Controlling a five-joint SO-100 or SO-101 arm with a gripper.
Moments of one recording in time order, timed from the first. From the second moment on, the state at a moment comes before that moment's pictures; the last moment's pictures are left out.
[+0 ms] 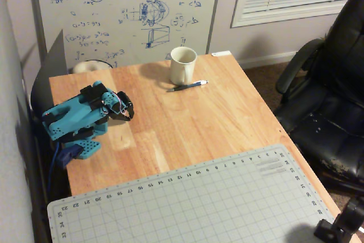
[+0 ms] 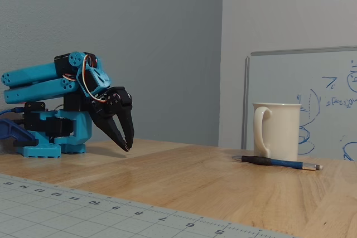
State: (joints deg) arm -11.1 190.5 180.6 66.7 -1.1
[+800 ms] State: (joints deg) arm -11.1 190.5 180.5 63.4 -0.8
